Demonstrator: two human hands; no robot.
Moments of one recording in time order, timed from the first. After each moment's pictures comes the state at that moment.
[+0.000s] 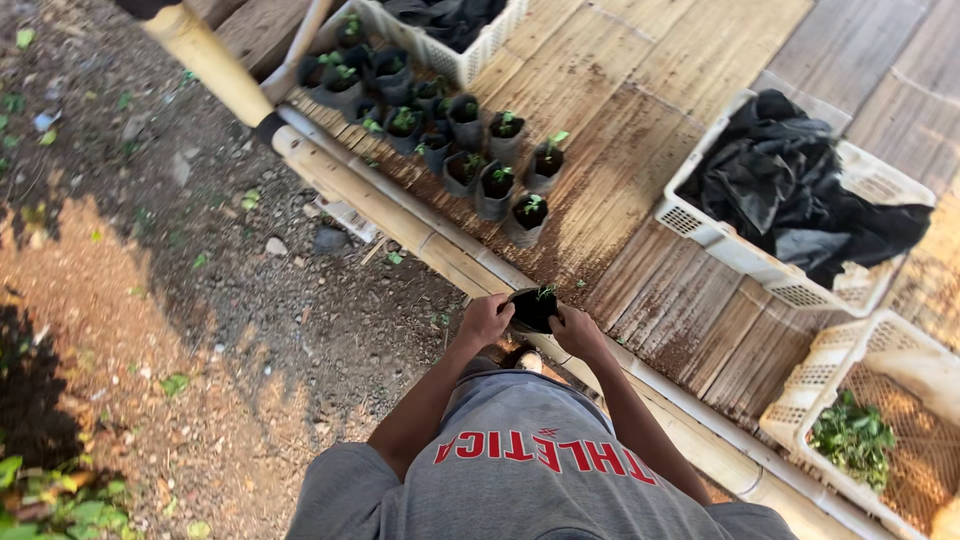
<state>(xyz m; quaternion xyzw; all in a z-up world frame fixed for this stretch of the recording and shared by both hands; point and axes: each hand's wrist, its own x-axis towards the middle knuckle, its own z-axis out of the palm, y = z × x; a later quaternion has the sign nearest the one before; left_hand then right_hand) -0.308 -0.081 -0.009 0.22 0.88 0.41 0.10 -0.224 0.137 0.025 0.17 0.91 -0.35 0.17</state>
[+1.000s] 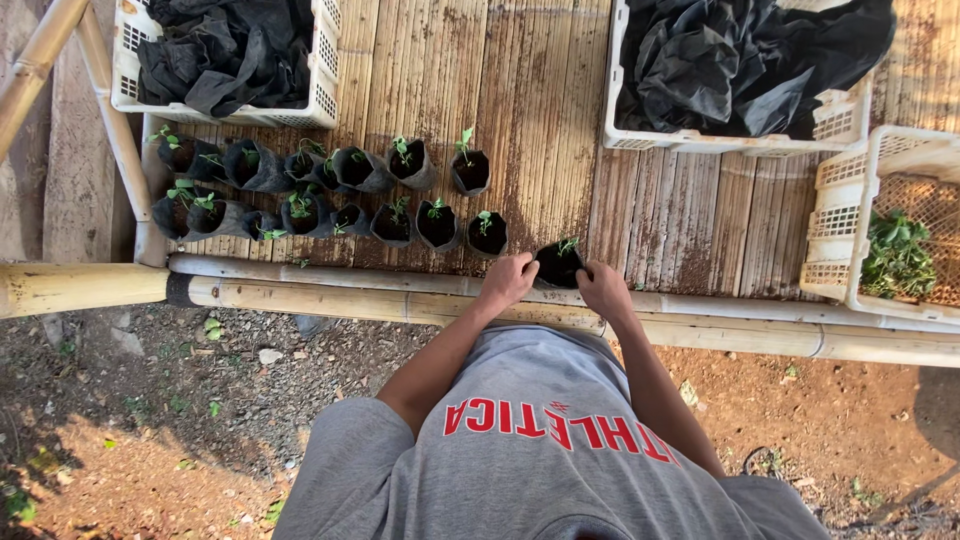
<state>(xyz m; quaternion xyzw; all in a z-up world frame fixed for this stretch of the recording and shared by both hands) -0.466 0.036 -0.047 0.45 0.79 0.27 0.32 -0.277 0.173 0.001 0.45 0.80 -0.39 0.04</state>
